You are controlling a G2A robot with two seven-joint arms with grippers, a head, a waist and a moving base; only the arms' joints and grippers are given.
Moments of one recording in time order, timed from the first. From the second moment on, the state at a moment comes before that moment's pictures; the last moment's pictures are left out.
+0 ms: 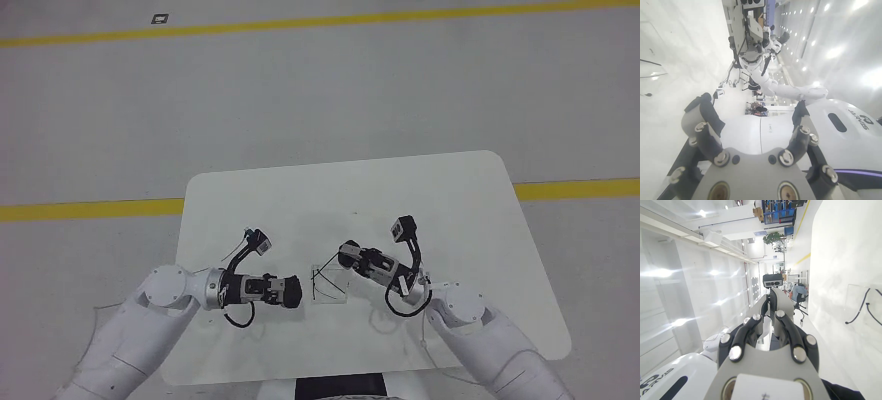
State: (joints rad) left arm 1.42 -0.89 -1.09 -1.57 -0.59 -0.34 -1.21; right arm -1.53 -1.11 1.04 -1.60 0.47 -0.30 0.60
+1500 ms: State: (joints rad) left arm 1.44 -0.99 -1.08 -1.49 -0.60 -0.34 -1.01; right arm -1.58 -1.17 0.93 -1.59 0.60 -0.26 0.36
